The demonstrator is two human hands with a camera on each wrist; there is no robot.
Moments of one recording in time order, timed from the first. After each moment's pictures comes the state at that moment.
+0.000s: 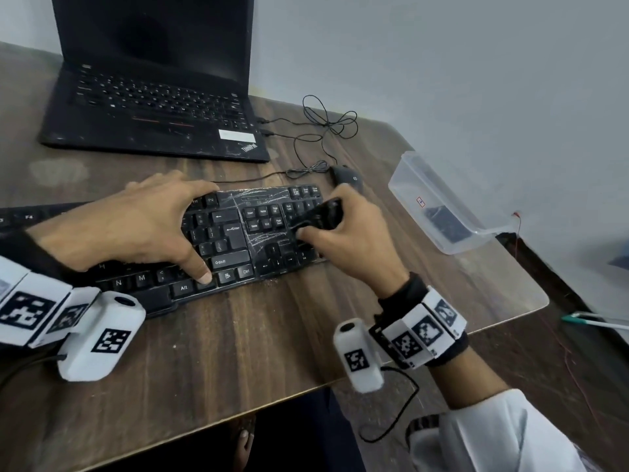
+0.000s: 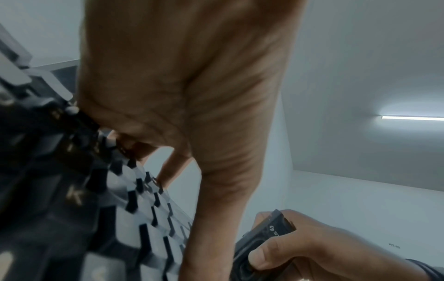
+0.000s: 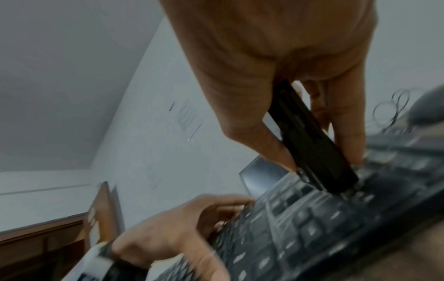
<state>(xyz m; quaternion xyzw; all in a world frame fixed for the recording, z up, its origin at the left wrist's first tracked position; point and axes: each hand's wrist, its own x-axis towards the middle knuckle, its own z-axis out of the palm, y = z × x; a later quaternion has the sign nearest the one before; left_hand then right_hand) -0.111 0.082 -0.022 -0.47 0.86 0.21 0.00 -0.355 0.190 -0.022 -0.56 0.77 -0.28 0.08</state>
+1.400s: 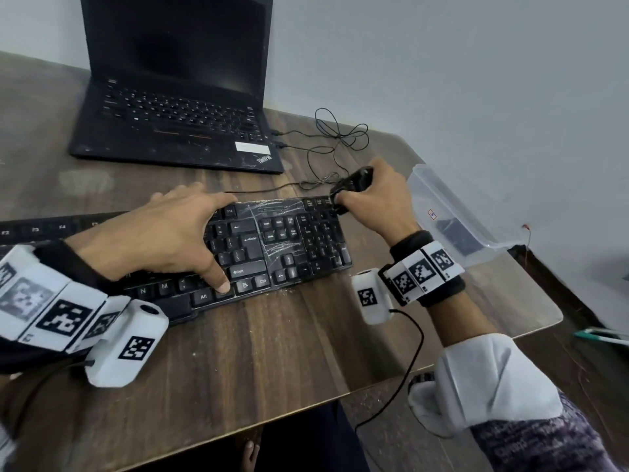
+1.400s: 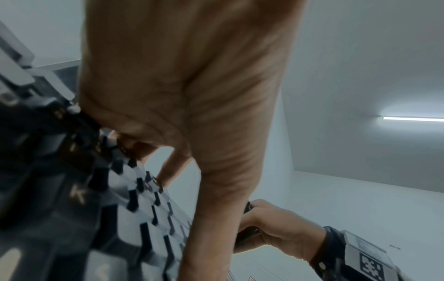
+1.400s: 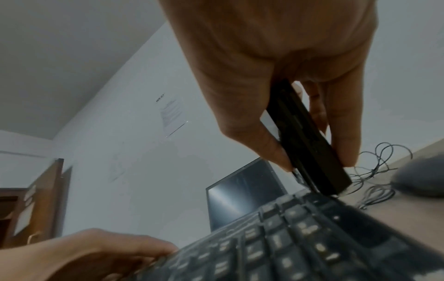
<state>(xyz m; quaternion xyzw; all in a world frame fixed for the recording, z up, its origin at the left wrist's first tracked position) -0.110 0.085 -0.018 -0.46 0.86 0.20 0.00 -0.382 0.131 0.006 -0.50 0.82 -0.27 0.01</state>
